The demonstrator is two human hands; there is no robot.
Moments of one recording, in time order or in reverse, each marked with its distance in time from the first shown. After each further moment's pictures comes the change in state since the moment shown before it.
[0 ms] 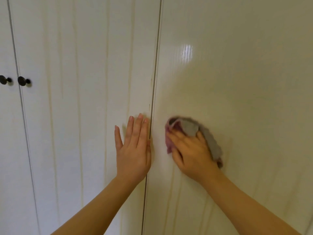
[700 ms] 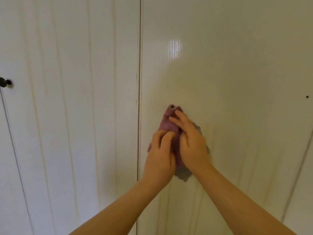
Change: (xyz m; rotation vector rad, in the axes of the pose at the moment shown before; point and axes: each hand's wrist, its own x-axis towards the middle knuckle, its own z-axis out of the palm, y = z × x) left_hand -0.004 0.083 -0.001 -0.670 -0.096 -0.041; right_hand -0.004 -0.008 -0.021 0.657 0.138 0.422
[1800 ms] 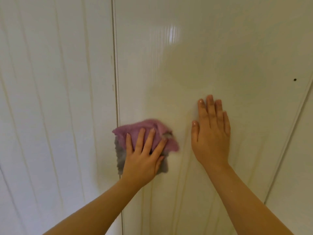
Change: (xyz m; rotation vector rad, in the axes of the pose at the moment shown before) left_hand -0.048 -0.047 0.036 0.740 -0.192 0.254; right_hand -0.017 0.061 -0.058 -0.947 0.306 -0.119
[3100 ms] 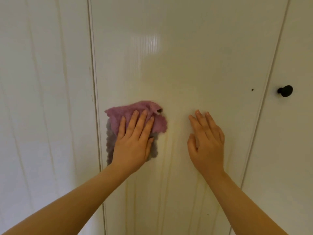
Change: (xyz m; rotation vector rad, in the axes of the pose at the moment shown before) left_hand 0.062 -0.003 -0.016 -0.069 0.140 0.051; right_hand -0.007 0.033 -0.028 0.094 0.074 -0.051
